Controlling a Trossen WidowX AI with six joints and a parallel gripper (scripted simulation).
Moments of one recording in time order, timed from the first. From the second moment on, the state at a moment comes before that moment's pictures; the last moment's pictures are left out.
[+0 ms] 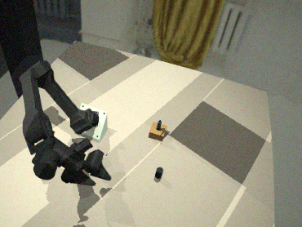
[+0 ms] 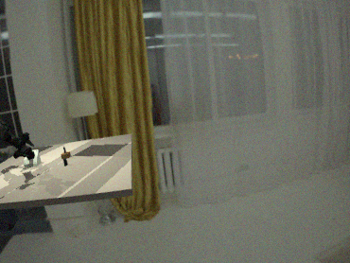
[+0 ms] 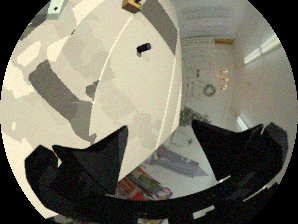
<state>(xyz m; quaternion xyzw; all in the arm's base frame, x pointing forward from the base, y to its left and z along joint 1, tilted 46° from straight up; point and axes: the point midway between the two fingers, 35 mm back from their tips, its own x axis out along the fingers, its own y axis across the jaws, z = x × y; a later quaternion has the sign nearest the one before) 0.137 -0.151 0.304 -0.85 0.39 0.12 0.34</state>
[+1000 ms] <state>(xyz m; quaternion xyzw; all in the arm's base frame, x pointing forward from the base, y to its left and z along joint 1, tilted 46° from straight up) 0.312 -0.119 0.138 -0.55 0.72 0.24 0.35</state>
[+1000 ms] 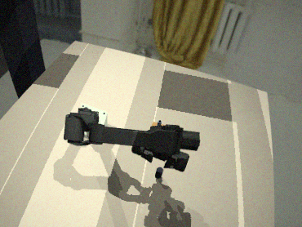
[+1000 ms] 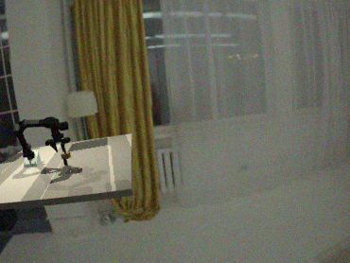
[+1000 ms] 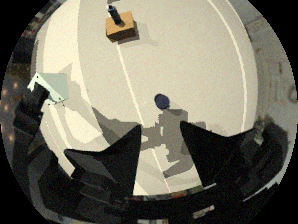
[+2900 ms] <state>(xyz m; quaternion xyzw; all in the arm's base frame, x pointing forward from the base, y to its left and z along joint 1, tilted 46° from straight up) 0.315 -0.171 0.060 -0.57 0.73 0.20 0.32</state>
